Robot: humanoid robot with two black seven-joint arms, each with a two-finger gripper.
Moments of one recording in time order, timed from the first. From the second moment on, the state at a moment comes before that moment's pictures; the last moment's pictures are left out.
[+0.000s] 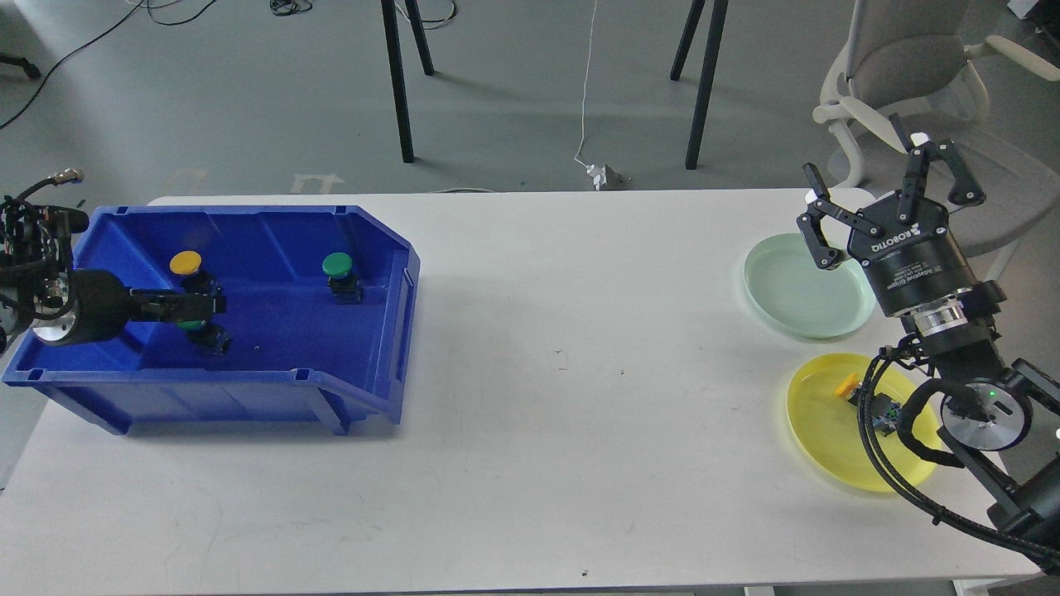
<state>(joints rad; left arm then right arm) -0.82 0.77 -0.33 -0.66 1.64 -0.45 -0.49 0.34 -0.51 0.96 1.19 -0.09 0.47 0.49</state>
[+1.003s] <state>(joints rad) -0.82 0.70 -0.29 -0.56 1.64 -0.43 -0.49 0.33 -0.52 0.97 1.19 -0.09 0.49 0.49</state>
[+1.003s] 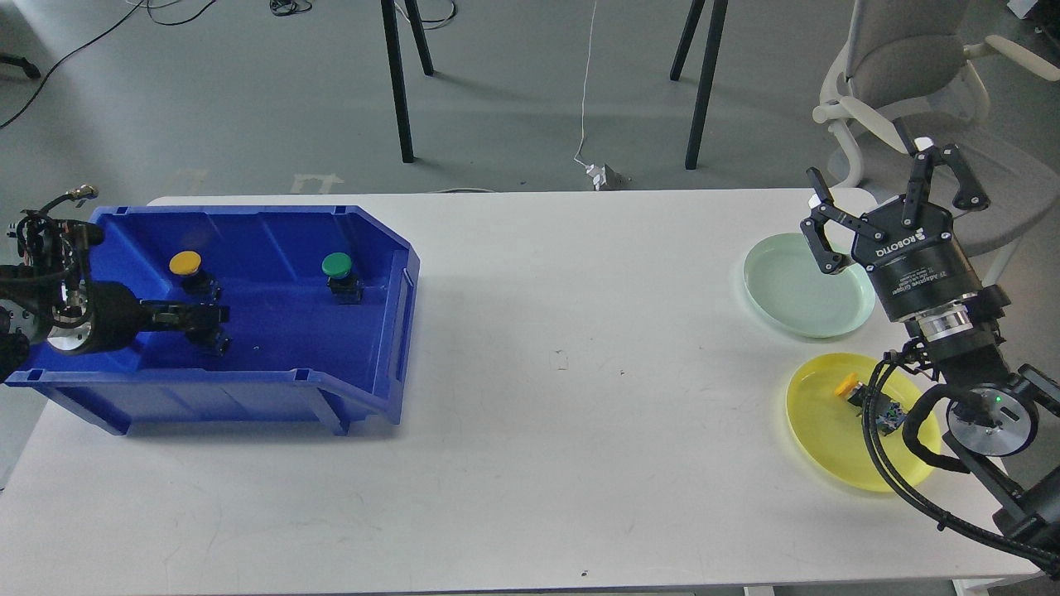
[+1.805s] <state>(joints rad) -0.82 0.69 -0.25 -0.56 1.64 -0.40 -0.49 0.32 -0.52 0.97 1.19 -0.09 0.49 0.49</state>
